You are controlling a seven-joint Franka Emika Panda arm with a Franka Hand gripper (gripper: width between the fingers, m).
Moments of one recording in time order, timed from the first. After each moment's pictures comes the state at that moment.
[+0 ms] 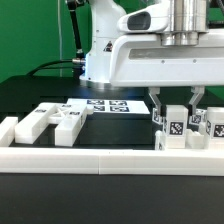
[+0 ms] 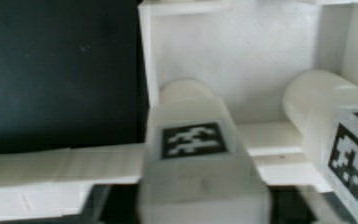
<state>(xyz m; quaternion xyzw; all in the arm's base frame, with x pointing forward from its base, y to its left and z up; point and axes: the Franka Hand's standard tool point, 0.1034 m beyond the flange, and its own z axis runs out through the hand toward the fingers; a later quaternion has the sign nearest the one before) 0.626 0.060 0.077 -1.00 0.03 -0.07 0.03</state>
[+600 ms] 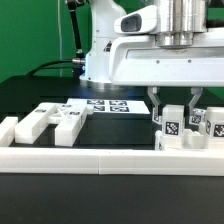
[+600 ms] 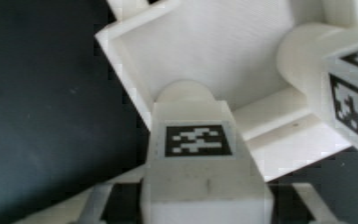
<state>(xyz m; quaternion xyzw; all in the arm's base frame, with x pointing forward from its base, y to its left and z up) 0.625 0.059 0.076 -0.96 0.25 -0.06 0.04</state>
